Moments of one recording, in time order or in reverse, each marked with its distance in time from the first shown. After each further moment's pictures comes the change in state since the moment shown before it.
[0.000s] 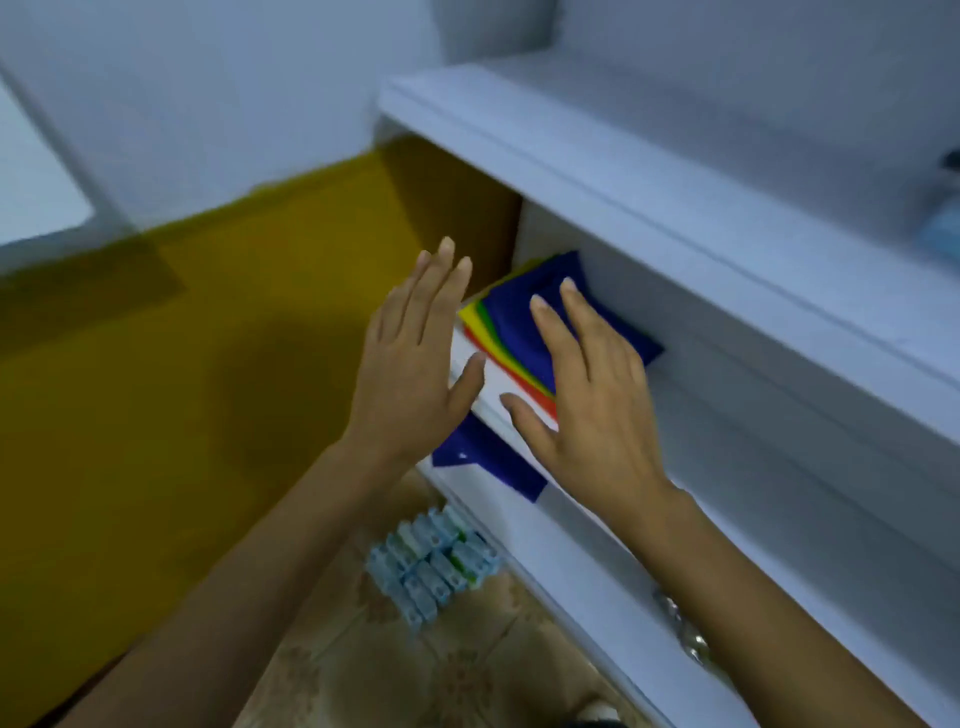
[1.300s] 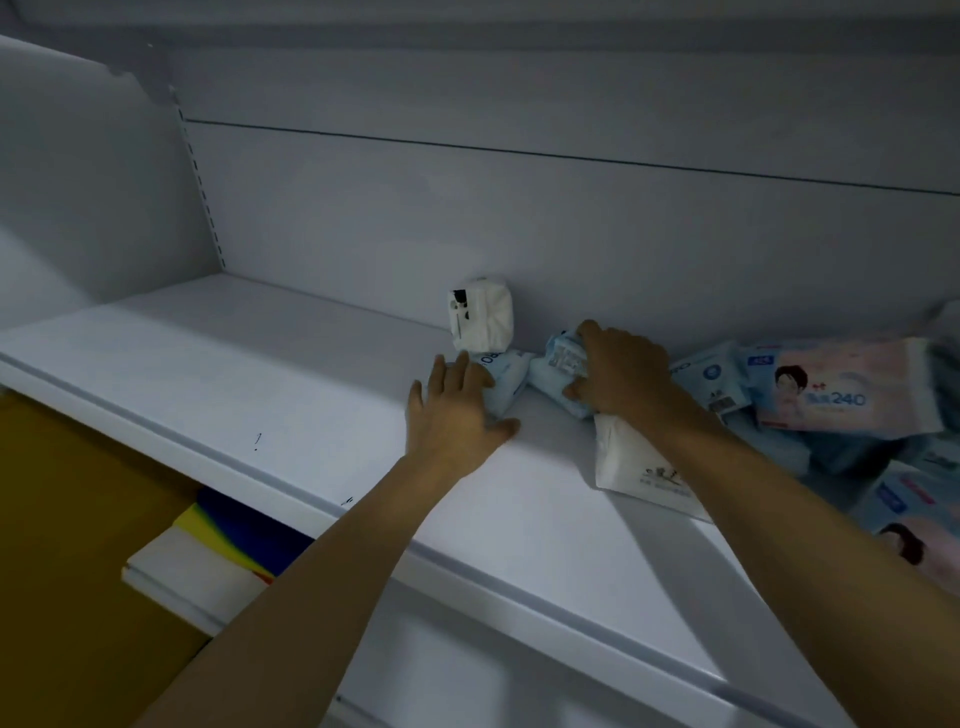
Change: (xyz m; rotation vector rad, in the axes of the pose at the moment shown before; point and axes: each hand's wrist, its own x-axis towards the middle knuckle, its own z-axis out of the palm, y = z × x) left_hand 0.194 0.349 0.211 -0.126 -0.274 0.075; right_hand 0.010 0.371 -0.283 -0.512 -0.304 0.637
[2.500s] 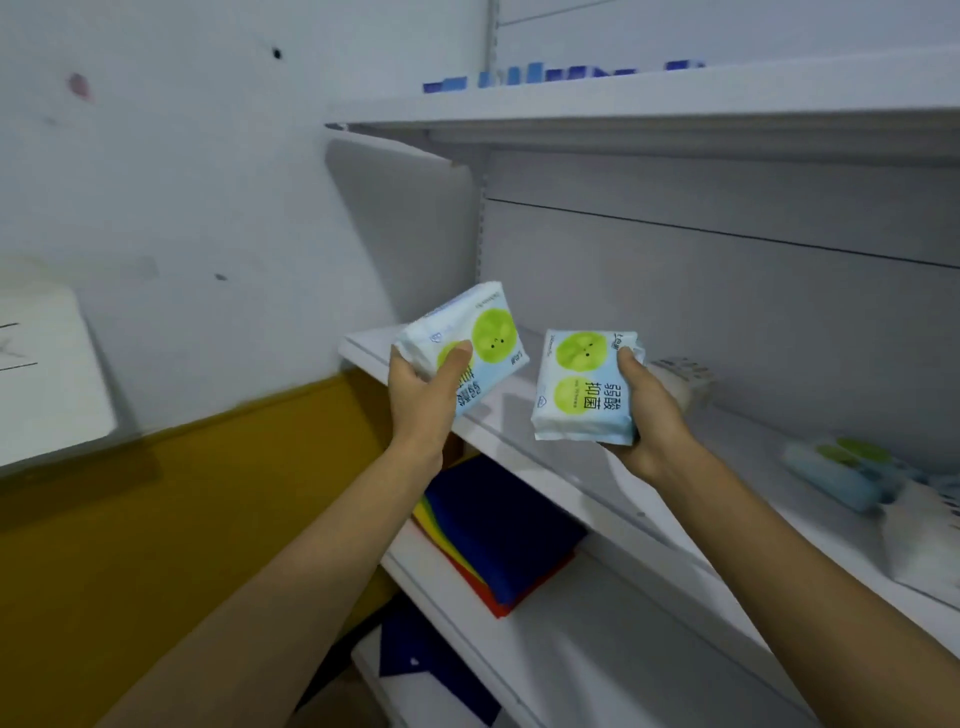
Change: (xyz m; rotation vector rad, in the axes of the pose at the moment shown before) left_hand -0.116 -0.150 -0.245 -1.288 0.700 -0.526; right_hand -0.065 -0.262 -0.041 1.875 -0.411 0.272
